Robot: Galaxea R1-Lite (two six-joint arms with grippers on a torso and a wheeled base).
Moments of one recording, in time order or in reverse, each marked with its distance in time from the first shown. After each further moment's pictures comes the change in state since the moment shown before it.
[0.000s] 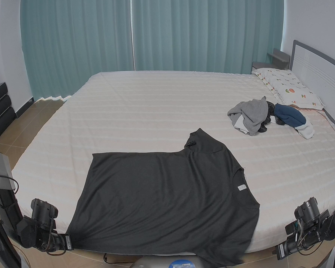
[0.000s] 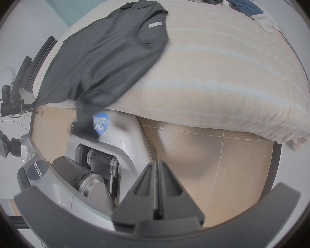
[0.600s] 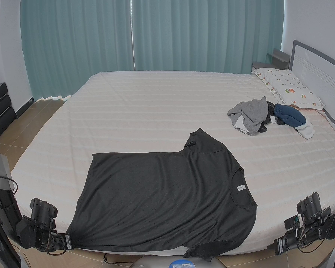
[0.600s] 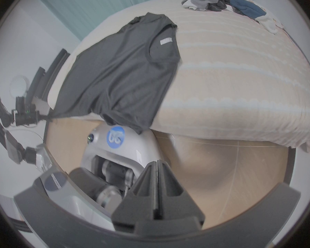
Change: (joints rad) left arm -0.002 -0.010 0.002 -0.022 -0.003 -0.007; right arm -0.002 -0.022 -0.031 -0.073 0.130 0.066
